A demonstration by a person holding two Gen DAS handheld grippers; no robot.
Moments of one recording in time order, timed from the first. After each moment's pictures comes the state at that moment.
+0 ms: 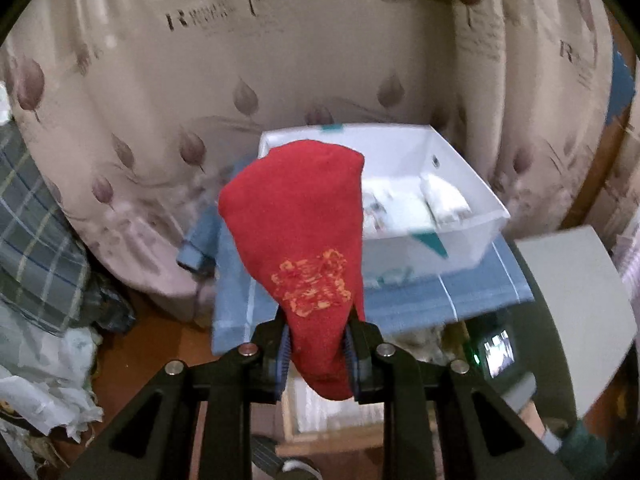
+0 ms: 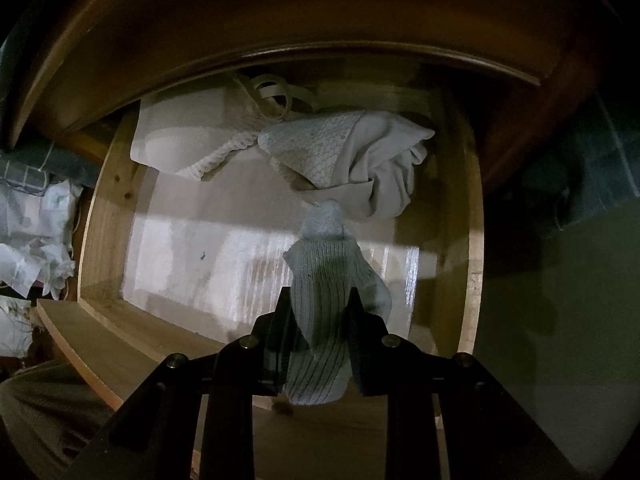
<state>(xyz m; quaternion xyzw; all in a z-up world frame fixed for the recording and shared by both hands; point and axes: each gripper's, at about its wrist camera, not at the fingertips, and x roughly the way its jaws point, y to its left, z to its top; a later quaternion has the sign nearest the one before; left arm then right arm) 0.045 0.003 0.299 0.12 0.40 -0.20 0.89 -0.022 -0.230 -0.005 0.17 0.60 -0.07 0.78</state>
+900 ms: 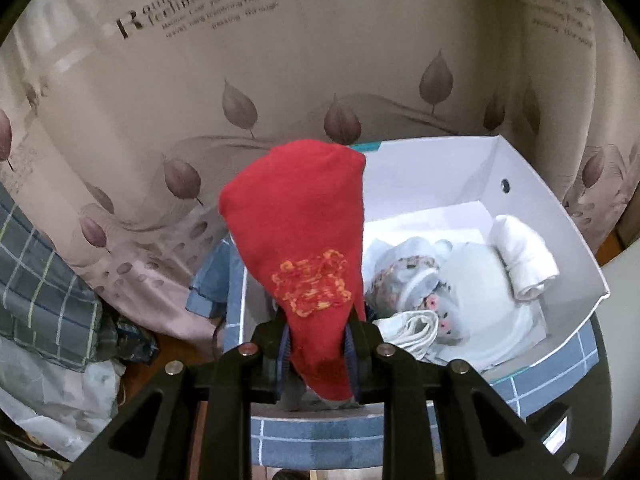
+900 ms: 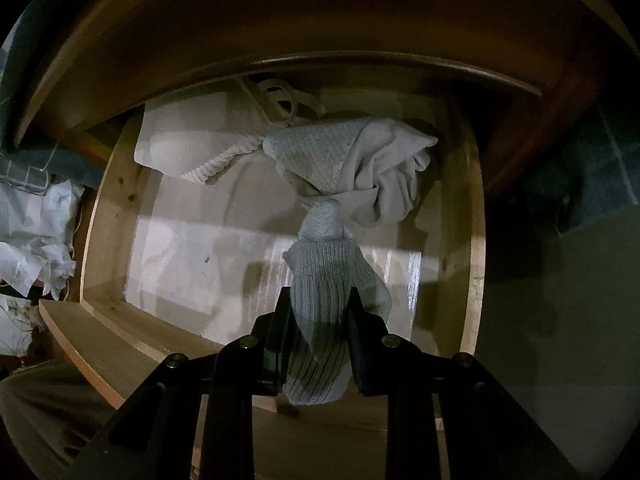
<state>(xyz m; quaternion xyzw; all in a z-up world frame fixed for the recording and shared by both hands) 0.178 -0.067 0.258 0.17 0.41 -0.15 0.88 -0.019 -0.225 -0.001 0.16 0.60 -0.07 0.78</state>
